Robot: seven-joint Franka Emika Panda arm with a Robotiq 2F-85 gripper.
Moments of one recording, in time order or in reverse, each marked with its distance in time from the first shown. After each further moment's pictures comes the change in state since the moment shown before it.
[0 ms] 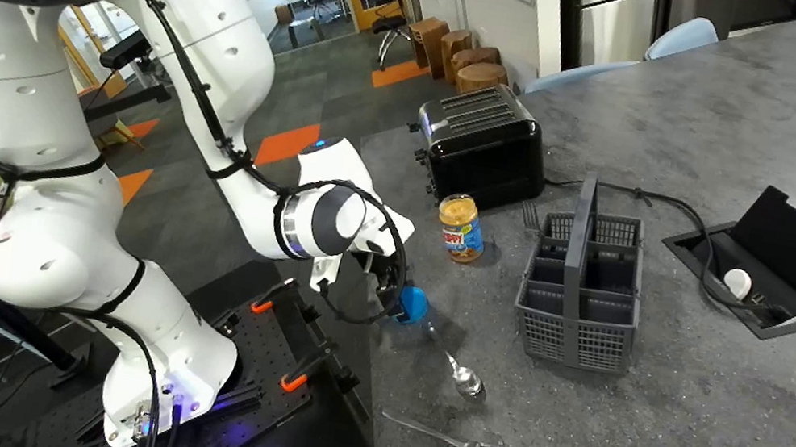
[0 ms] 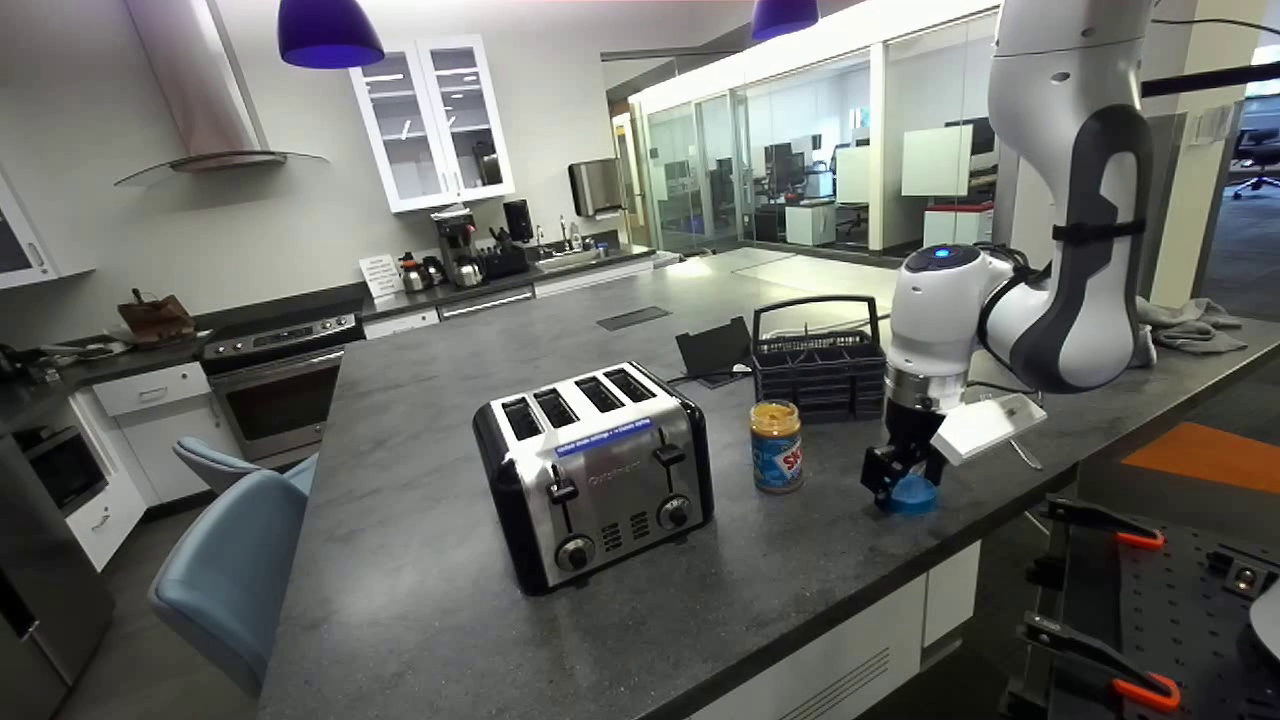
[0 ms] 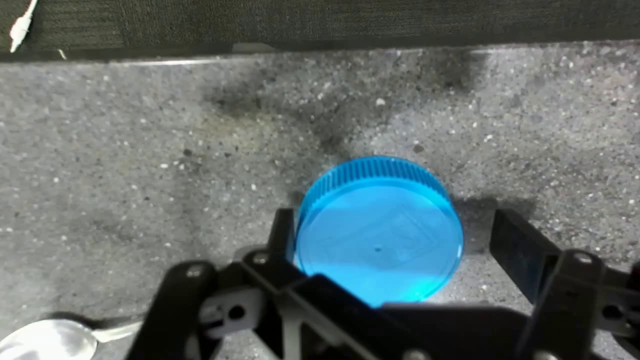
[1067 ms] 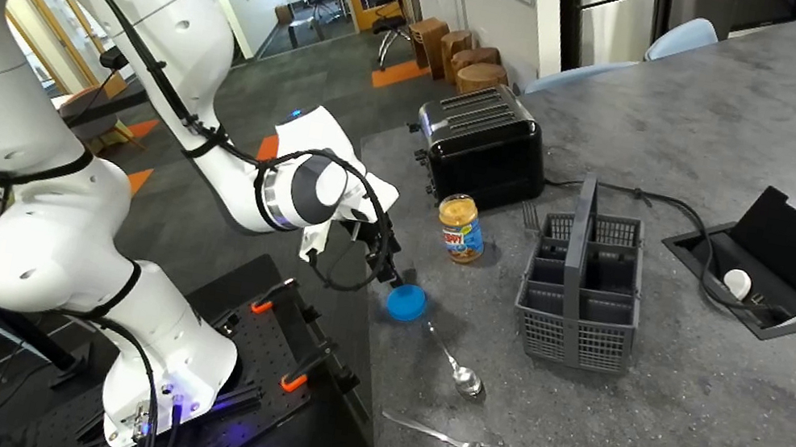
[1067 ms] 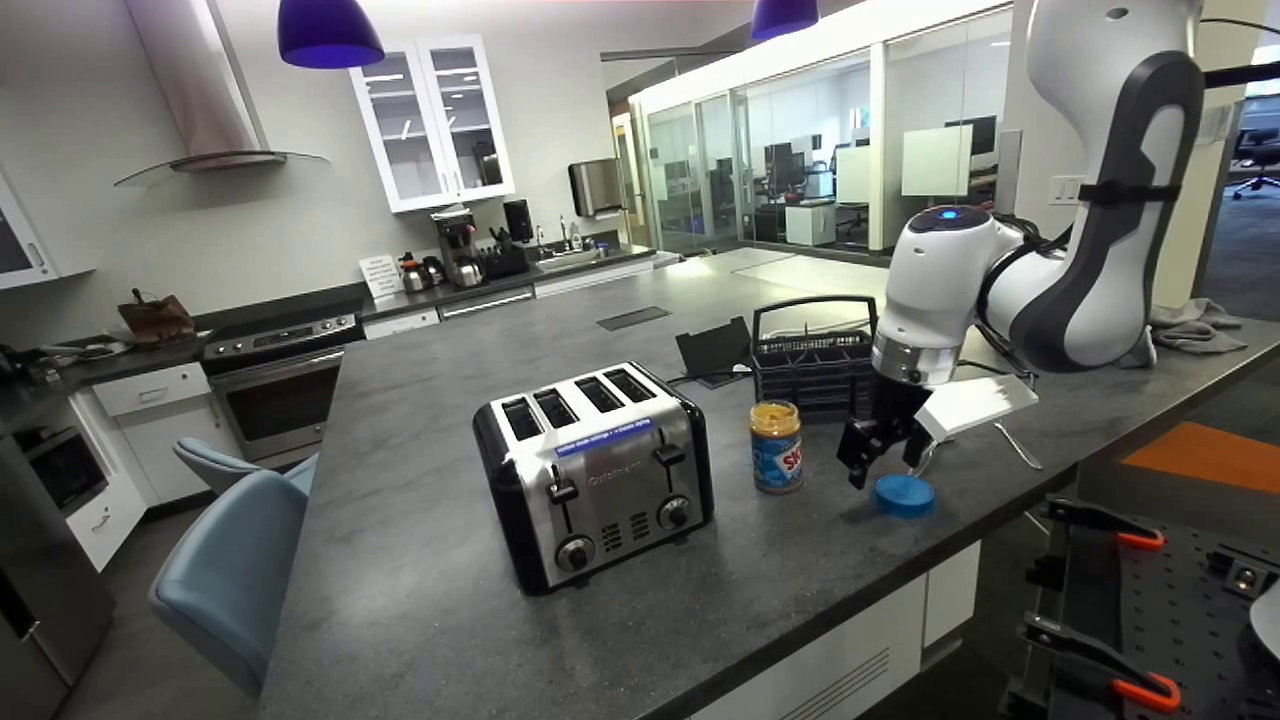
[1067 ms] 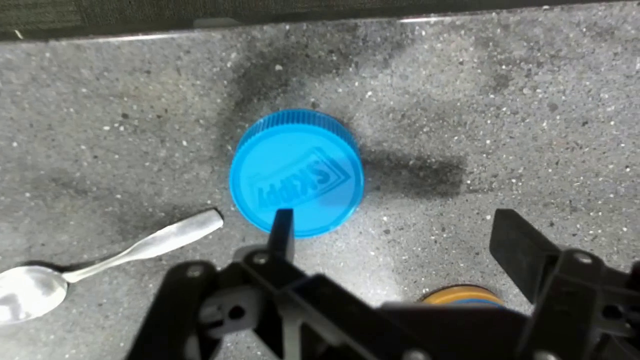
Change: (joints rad) arm -0.159 -0.169 0.240 -0.066 0.058 -0.040 0.027
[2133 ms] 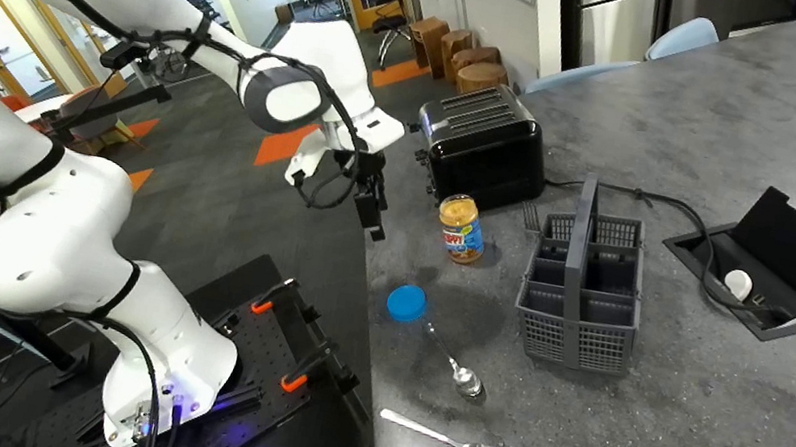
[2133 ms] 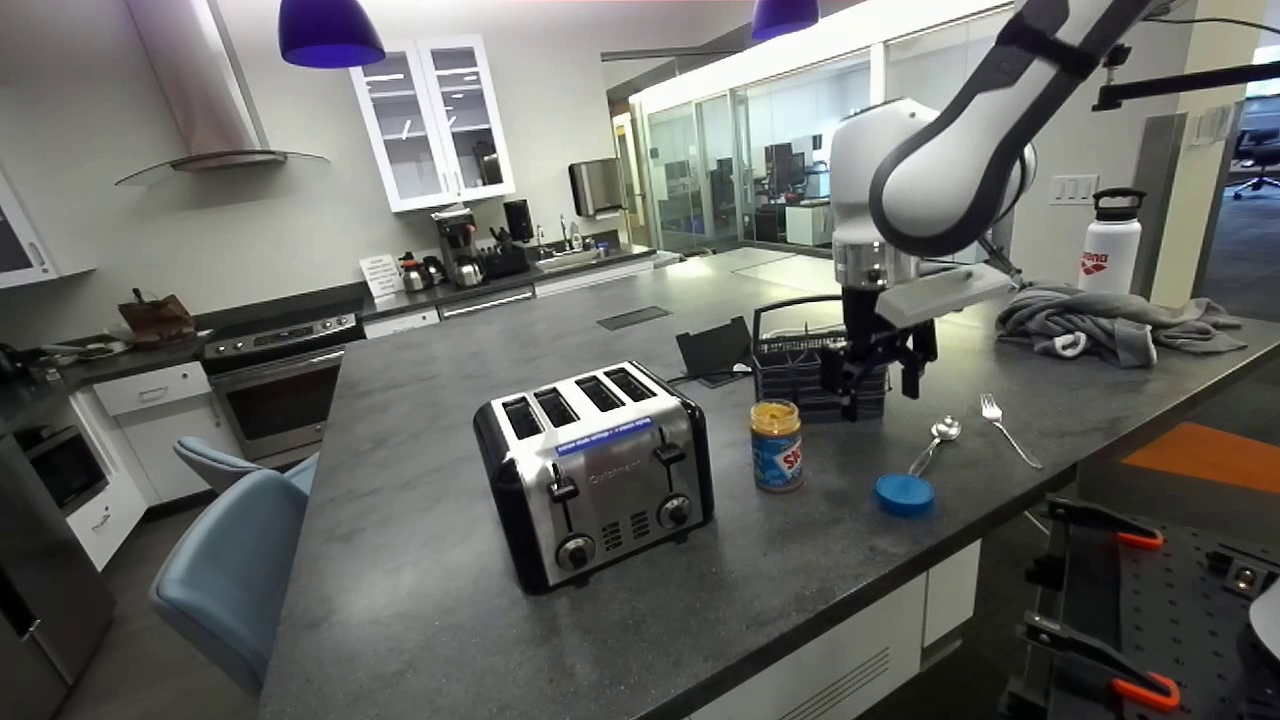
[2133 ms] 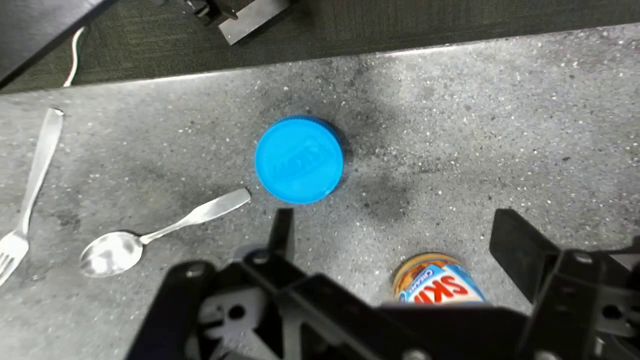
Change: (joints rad) arm -0.015 -0.341 0.253 0.074 1.026 -0.633 -0.739
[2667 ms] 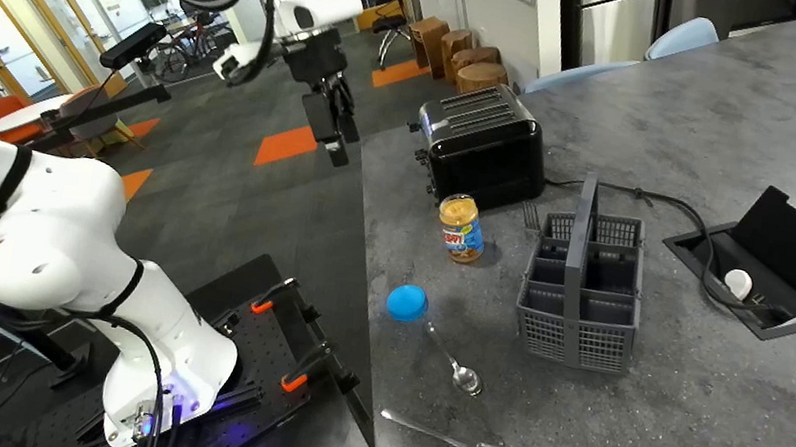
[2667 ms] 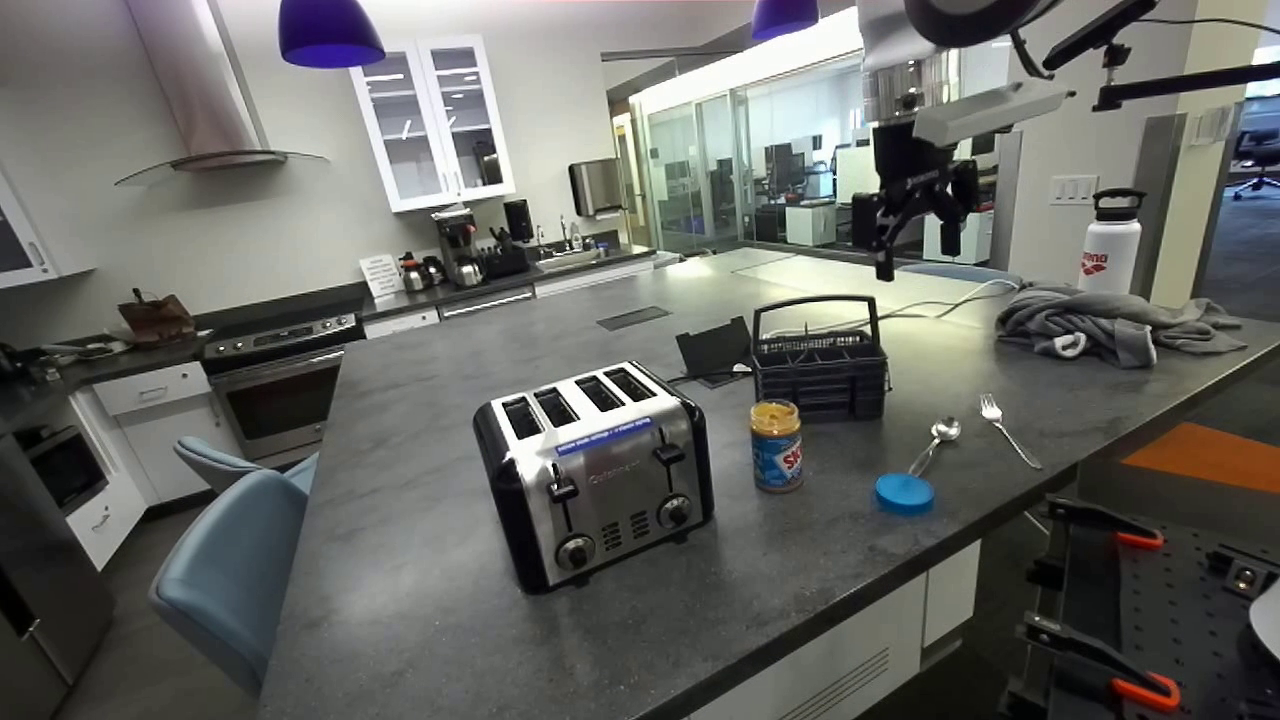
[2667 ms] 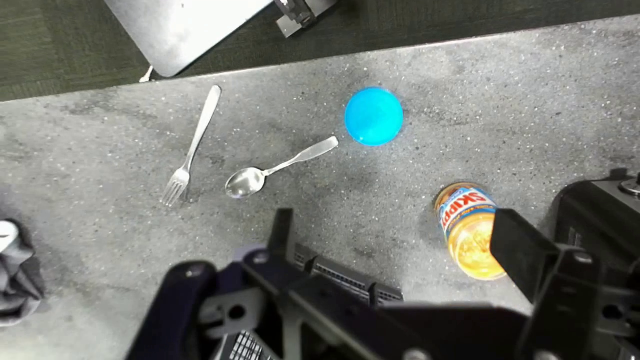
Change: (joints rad) arm 0.117 -0.345 -0.188 0.168 -0.108 -0.519 -0.003
